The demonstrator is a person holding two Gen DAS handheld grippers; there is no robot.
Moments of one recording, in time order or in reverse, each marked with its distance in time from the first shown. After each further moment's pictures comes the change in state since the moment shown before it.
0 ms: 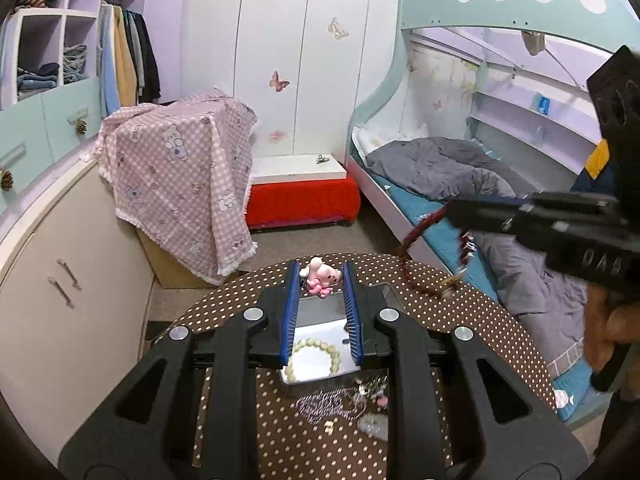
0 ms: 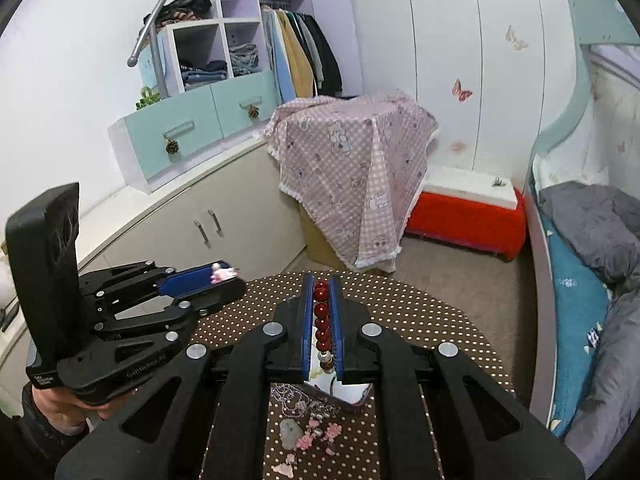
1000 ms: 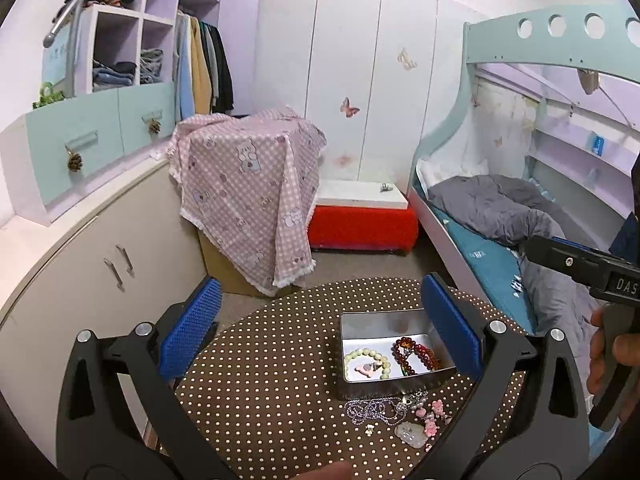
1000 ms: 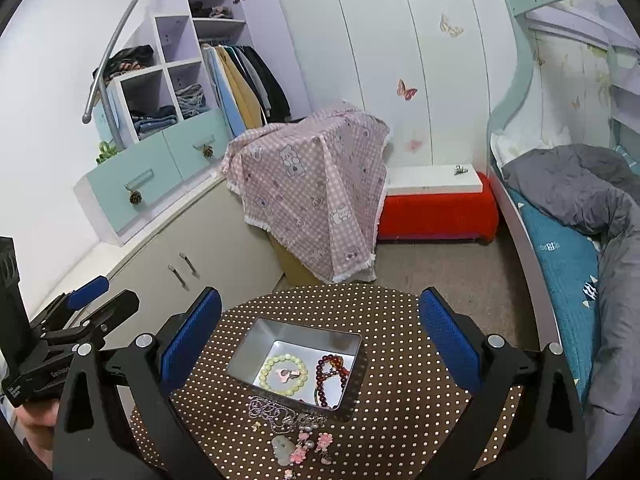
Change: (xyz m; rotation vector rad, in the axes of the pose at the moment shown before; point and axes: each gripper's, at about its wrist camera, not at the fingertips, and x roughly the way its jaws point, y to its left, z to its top) left arm -0.057 0.024 -0.004 -0.120 -0.112 0.232; right arm -0.026 -0.028 -0.015 0.192 -0.116 -0.097
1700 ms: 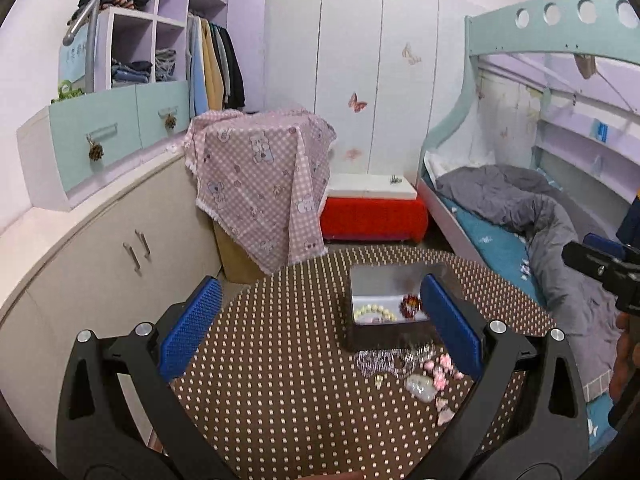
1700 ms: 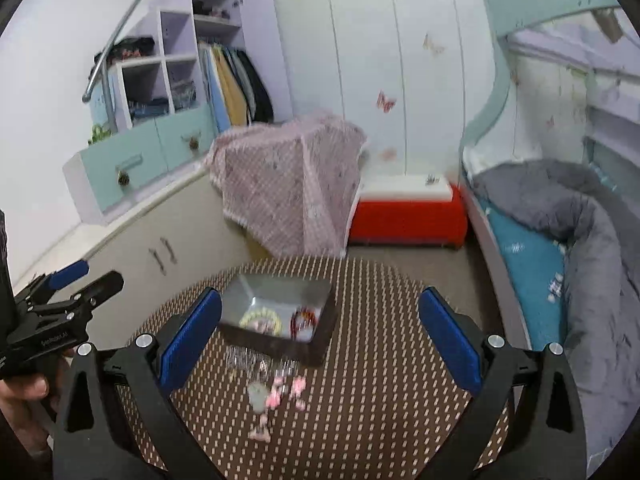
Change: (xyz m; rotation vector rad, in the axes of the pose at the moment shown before) left arm -0.031 0.000 -0.050 0.020 0.018 0.046; right arm -0.041 0.000 -0.068 -0.052 -0.007 -0.106
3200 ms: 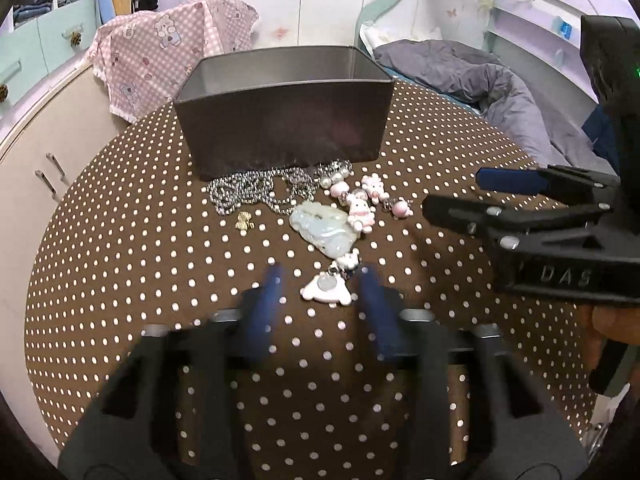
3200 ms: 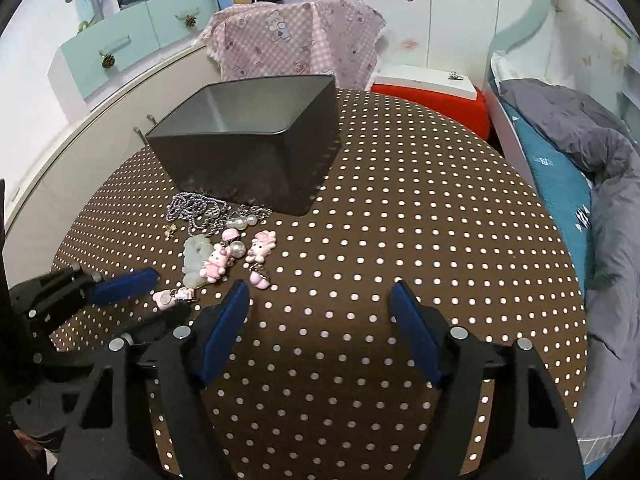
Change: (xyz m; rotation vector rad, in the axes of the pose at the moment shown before) left arm 0.076 -0.089 -0.120 0.137 0.391 -0.189; right arm 0.094 -0.006 -0.096 -0.065 0.368 0.024
